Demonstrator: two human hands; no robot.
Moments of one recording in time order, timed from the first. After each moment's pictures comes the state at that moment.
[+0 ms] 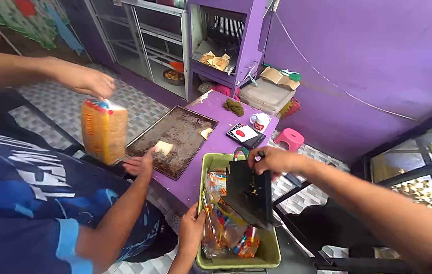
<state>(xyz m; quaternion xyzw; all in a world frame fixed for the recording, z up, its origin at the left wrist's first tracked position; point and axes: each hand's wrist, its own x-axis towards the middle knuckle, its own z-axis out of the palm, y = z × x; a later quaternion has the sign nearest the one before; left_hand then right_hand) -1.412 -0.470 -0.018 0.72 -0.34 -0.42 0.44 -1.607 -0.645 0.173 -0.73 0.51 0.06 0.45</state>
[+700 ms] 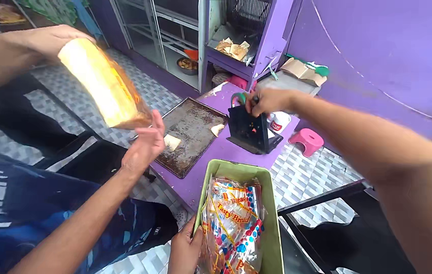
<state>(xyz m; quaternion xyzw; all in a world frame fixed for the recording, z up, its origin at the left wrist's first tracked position) -1.406 -0.444 -0.018 0.76 -0.35 -0.38 0.40 -1.539 -0.830 0.186 -0.89 0.38 0.04 0.26</state>
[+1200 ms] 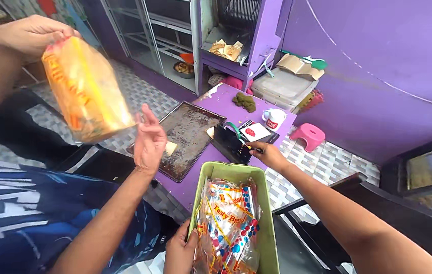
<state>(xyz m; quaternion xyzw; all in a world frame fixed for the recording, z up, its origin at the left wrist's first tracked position) -1.403 -0.444 -0.023 0.76 -0.35 -0.37 0.40 -1.632 -0.774 0.006 -0.84 0.45 -0.15 0.25</state>
